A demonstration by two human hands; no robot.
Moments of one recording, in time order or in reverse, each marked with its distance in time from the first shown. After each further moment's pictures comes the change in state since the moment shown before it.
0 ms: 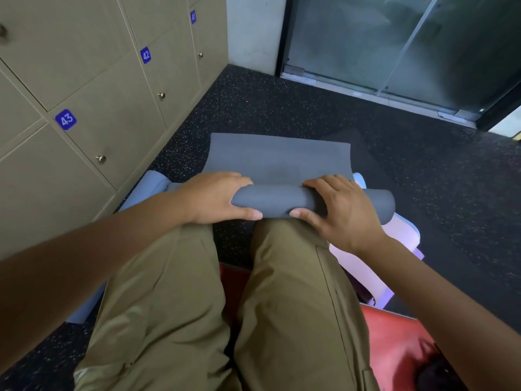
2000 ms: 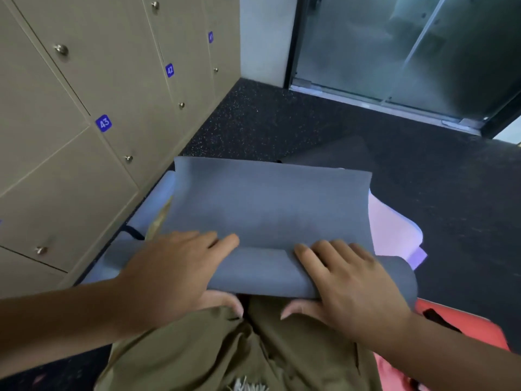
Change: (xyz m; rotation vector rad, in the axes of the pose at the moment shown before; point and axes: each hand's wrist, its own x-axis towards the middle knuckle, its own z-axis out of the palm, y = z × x) left_hand -0.203 0.079 0.016 0.320 0.318 0.171; right_hand -0.141 -0.118 -0.073 -0.189 0.019 -0.272
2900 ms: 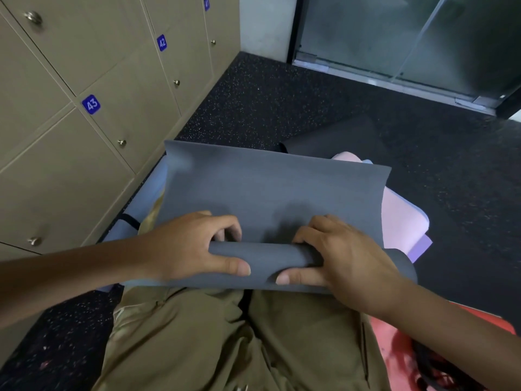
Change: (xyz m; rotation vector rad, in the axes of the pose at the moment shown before) left_hand 0.045 -0.043 0.023 -0.646 -0.412 -0.276; right_hand 0.052 0.025 0.007 0.398 -0.427 0.218
